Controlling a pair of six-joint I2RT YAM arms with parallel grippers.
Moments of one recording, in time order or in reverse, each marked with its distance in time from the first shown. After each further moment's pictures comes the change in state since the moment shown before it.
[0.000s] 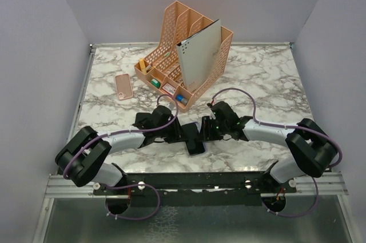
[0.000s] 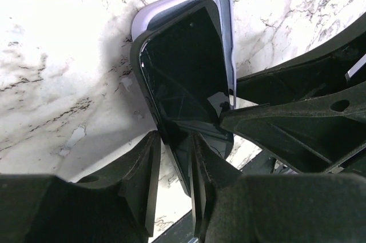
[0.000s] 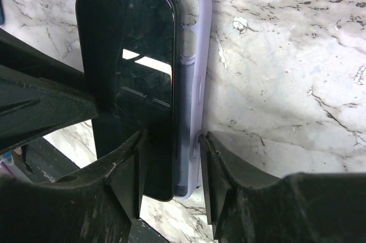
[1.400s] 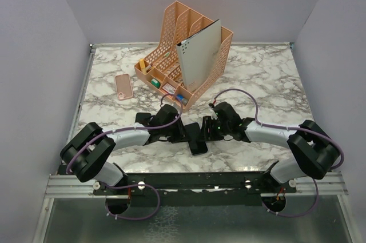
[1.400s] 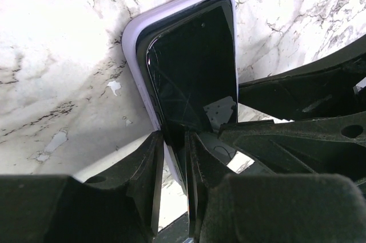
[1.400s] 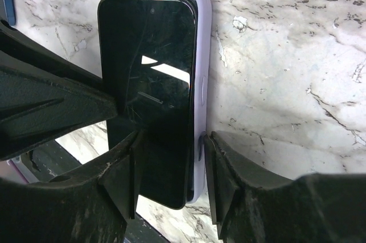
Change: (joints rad) left arm -0.050 0.060 0.080 -0.076 -0.050 -0.048; right arm -0.018 -0.021 -0.043 0.065 -0.032 0.020
